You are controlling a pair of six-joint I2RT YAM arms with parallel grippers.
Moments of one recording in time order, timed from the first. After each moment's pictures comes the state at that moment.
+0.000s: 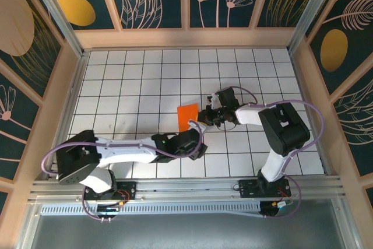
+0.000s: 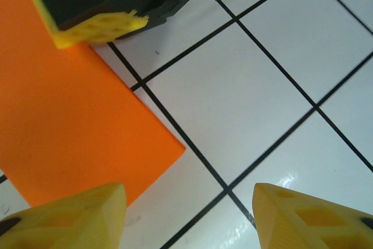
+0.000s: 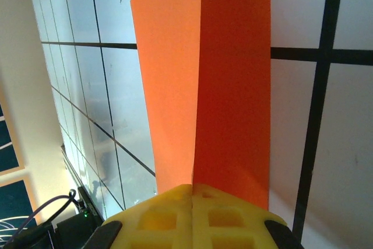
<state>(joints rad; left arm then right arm) -1.23 1.56 0.85 -0.16 -0.27 -0.52 0.47 1.75 0.78 0.05 -0.71 0.74</state>
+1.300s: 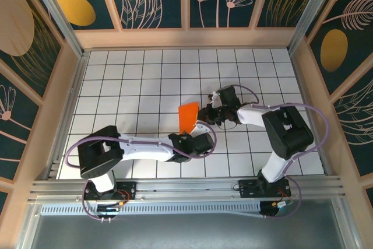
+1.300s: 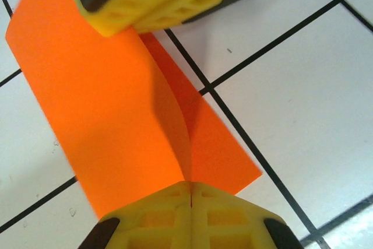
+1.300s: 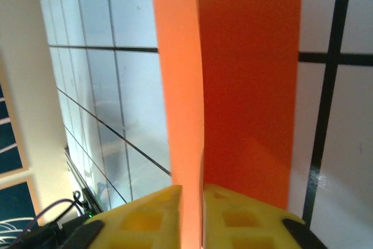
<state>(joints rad) -1.26 1.71 0.97 -0.31 -0.50 -0.53 0.46 1.68 0.79 0.01 -0.69 0.73</state>
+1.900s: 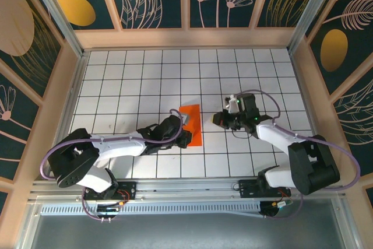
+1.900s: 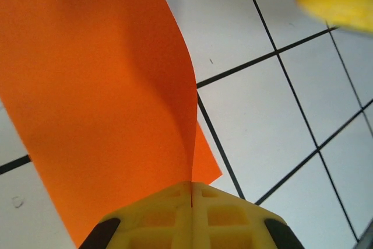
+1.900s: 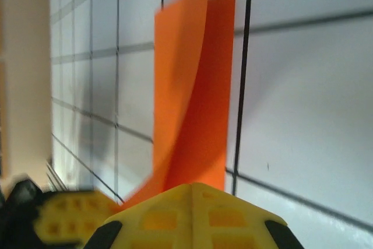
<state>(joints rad) -0.97 1.48 0.64 0.08 0.08 -0.72 0.39 1.31 0.54 -0.05 -0.61 0.64</state>
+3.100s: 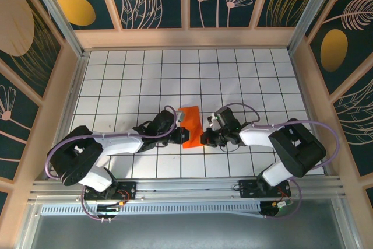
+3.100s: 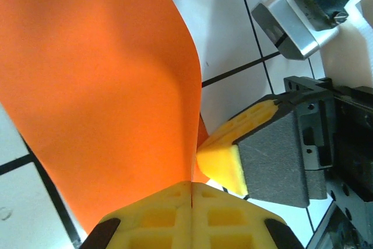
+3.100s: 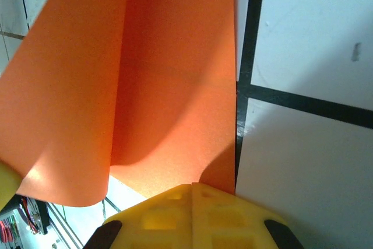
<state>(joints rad) -0.85 1.50 0.59 0.18 0.26 -0.76 0.65 1.52 0.50 0.03 -0.52 0.73</state>
